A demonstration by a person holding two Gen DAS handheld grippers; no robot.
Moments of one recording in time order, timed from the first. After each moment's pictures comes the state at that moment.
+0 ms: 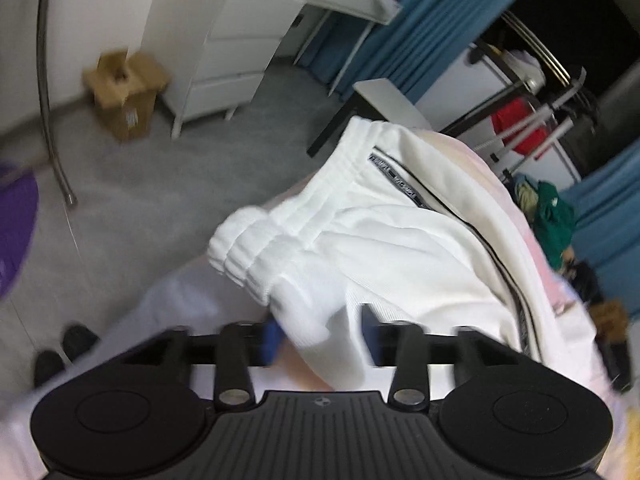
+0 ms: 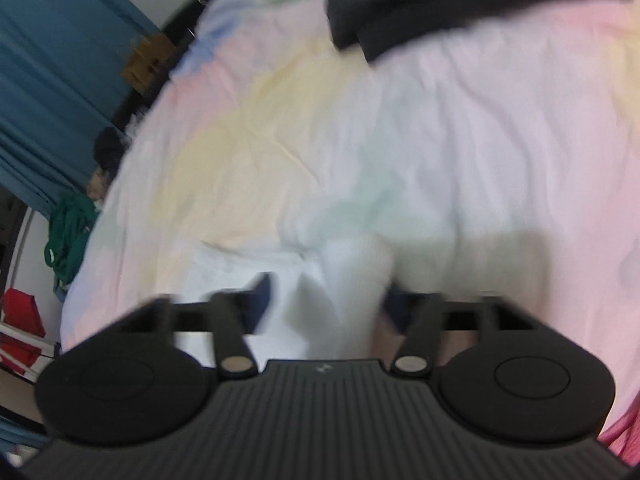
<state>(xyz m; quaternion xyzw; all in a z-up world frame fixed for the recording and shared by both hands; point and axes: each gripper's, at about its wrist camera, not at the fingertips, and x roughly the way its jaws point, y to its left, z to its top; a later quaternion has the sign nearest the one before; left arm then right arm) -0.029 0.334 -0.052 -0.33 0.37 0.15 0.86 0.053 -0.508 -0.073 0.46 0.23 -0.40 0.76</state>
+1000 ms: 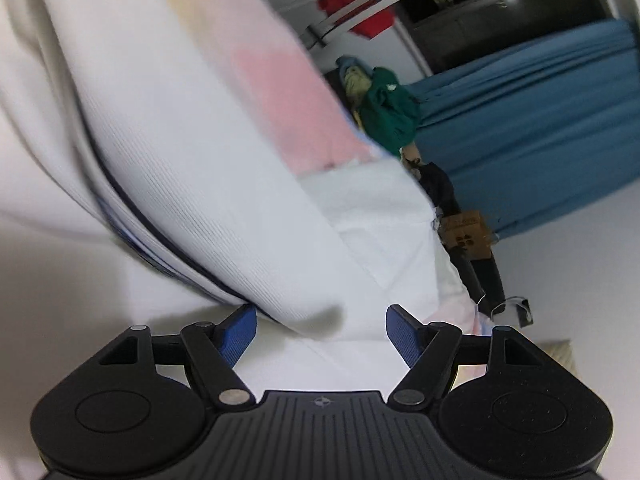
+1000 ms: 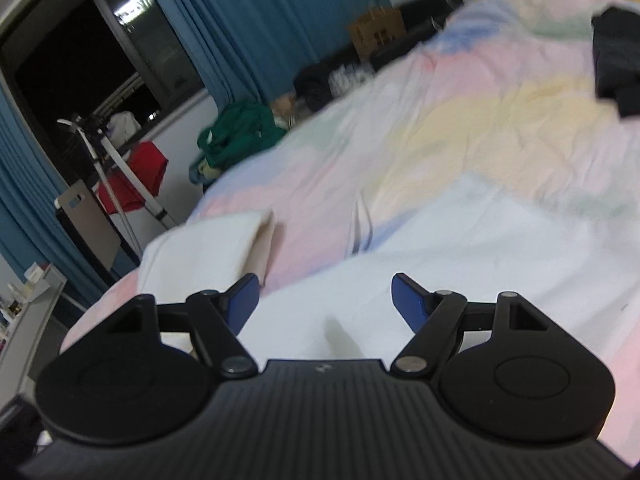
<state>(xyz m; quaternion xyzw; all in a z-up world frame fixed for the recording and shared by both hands) 0.218 -0.020 -0.127 -0.42 0.39 -0.11 0.81 0.113 -0.381 -0.044 0.32 0.23 -0.15 0.91</state>
